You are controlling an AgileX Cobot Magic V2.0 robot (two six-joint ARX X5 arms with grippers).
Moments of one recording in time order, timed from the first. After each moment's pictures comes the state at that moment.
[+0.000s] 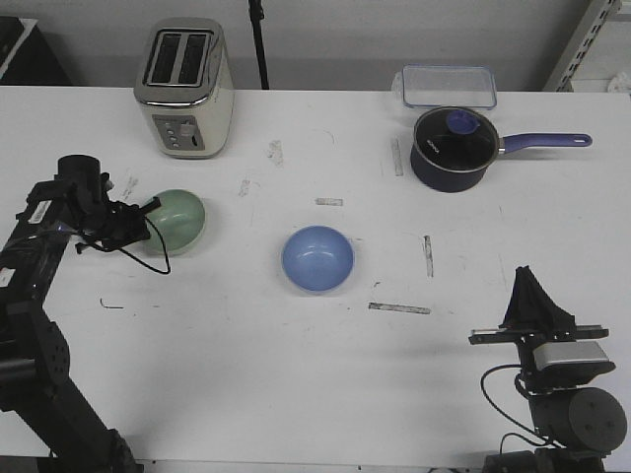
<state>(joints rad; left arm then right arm) 0.20 1.86 1.53 -0.79 0.27 -0.28 0.12 0.31 0.45 0.05 0.02 0.10</state>
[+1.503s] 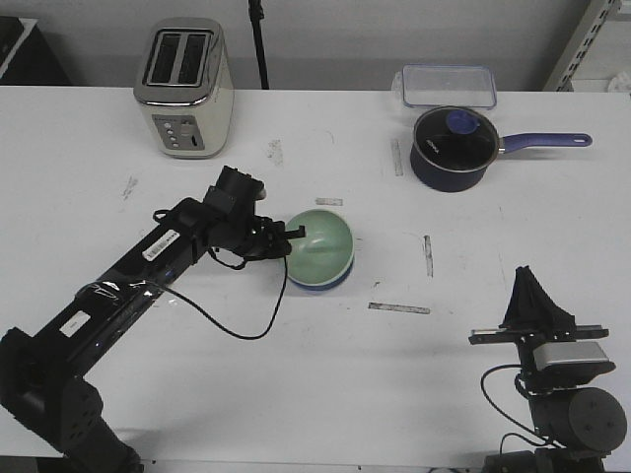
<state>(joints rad) -0.48 1.73 1.53 -0.68 0.31 -0.52 0.12 0.31 0.45 0.05 0.02 0.10</state>
